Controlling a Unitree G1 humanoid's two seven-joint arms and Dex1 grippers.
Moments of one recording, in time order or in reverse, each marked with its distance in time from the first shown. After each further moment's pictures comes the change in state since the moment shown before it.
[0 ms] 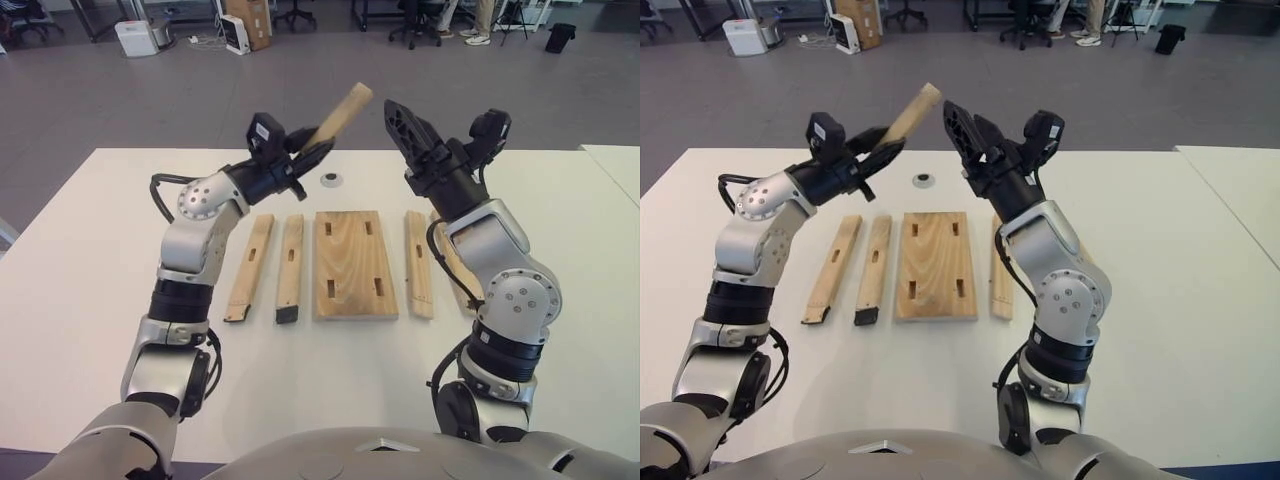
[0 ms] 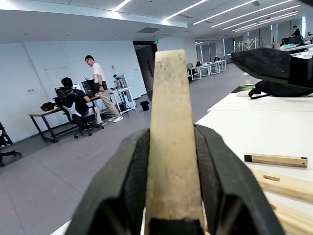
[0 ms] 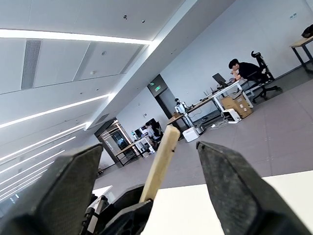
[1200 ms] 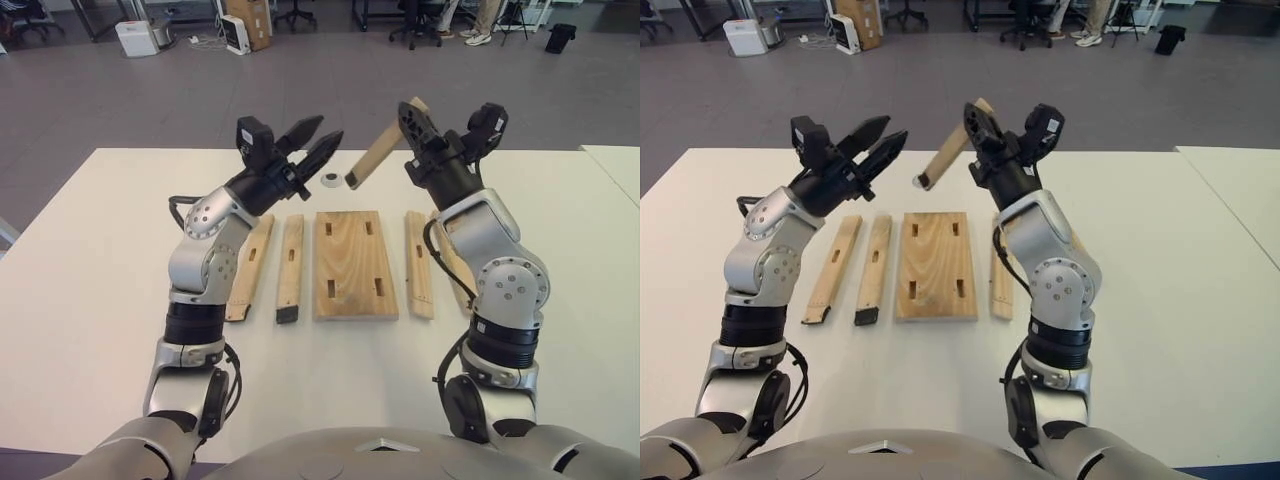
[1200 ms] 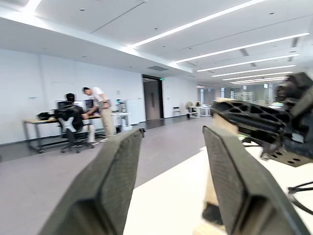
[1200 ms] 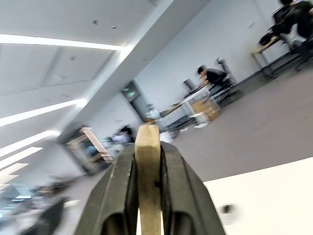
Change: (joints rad) left arm 0.103 -0.108 0.137 -0.074 -0.134 -0.027 0.096; right arm 0.003 -0.133 0.075 0.110 -0.167 -0.181 -0.156
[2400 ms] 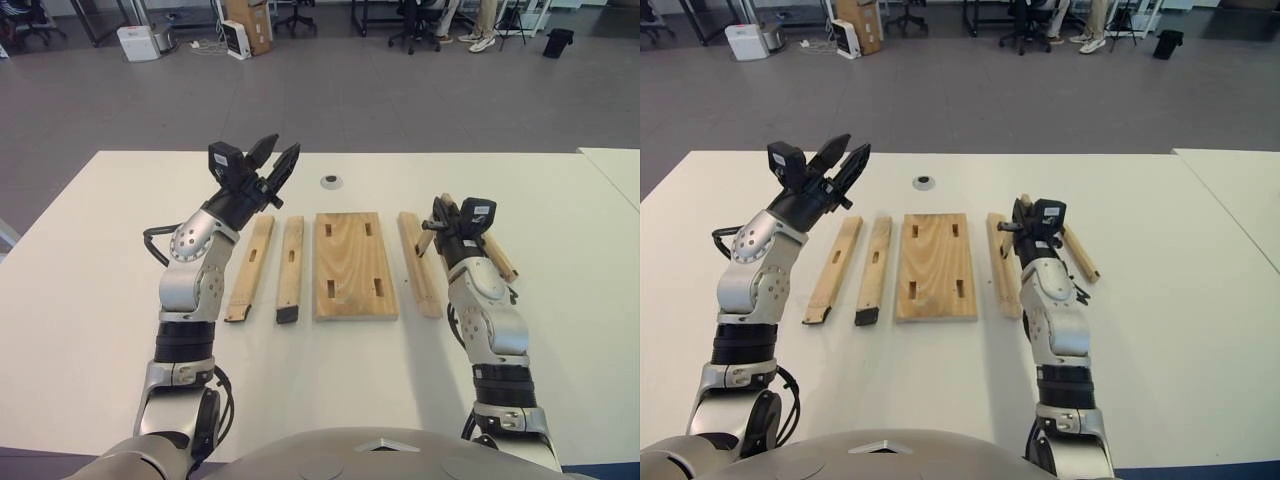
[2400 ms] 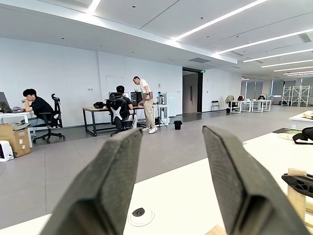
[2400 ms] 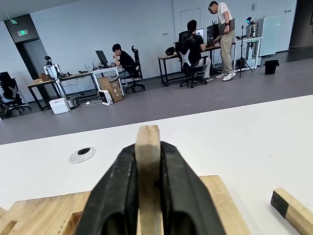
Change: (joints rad) left arm 0.091 0.016 0.010 0.029 0.072 -0.089 0.081; right arm 0.288 -0.006 0.069 0.296 -0.507 -0.344 0.183
